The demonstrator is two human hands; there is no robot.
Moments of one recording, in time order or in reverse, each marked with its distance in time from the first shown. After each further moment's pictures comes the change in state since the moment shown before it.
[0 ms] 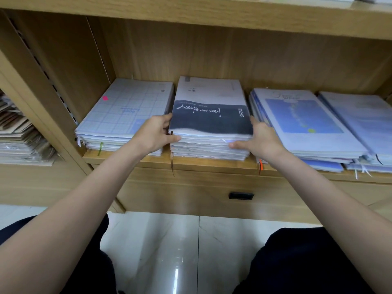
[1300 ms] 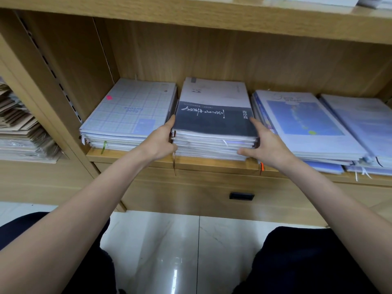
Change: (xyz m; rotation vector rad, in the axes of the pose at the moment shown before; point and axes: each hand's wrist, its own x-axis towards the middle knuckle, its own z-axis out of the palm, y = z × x) left_hand -0.007 -0.011 0.010 0.155 -0.009 -0.061; right_hand -0.010 0.018 -0.002 -0.005 -0.057 -0.077
